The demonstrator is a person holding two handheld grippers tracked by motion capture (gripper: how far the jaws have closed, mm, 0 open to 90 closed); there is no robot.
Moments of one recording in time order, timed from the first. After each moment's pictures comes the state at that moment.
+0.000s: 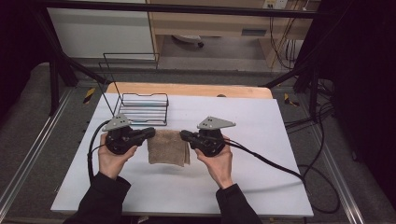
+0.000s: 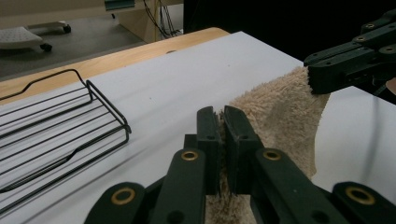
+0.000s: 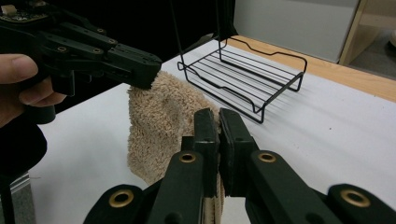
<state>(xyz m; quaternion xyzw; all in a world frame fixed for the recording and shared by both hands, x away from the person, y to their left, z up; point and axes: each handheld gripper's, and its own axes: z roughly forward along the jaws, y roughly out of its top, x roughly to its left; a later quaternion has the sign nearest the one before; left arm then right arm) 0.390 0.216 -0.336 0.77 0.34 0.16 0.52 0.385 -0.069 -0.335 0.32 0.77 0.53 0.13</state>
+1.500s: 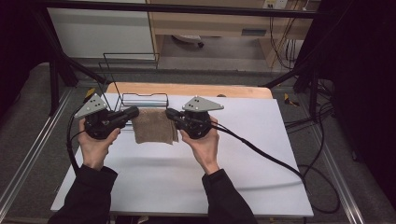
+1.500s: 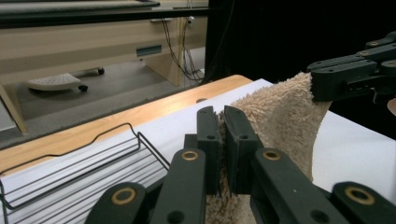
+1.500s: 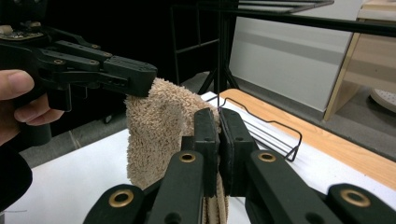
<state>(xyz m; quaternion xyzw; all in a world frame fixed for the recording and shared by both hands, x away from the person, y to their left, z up) 0.399 0.252 -0.290 0.72 0.34 0.22 0.56 0.405 -0.031 -0.286 0.28 0.74 0.58 0.19</state>
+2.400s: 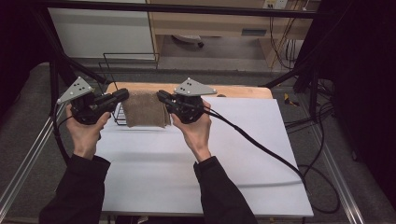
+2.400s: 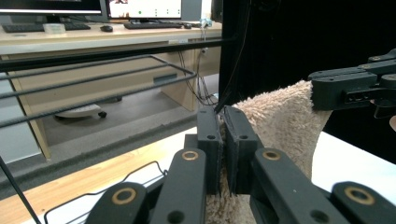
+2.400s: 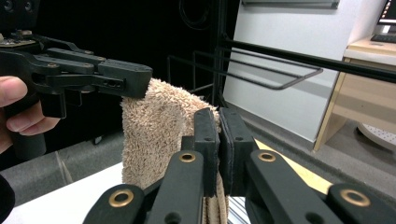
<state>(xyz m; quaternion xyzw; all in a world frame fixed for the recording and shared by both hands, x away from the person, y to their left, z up) 0.412 0.269 -0.251 0.69 0.33 0.26 0.59 0.423 -0.011 -0.250 0.26 0.72 0.60 0.23</state>
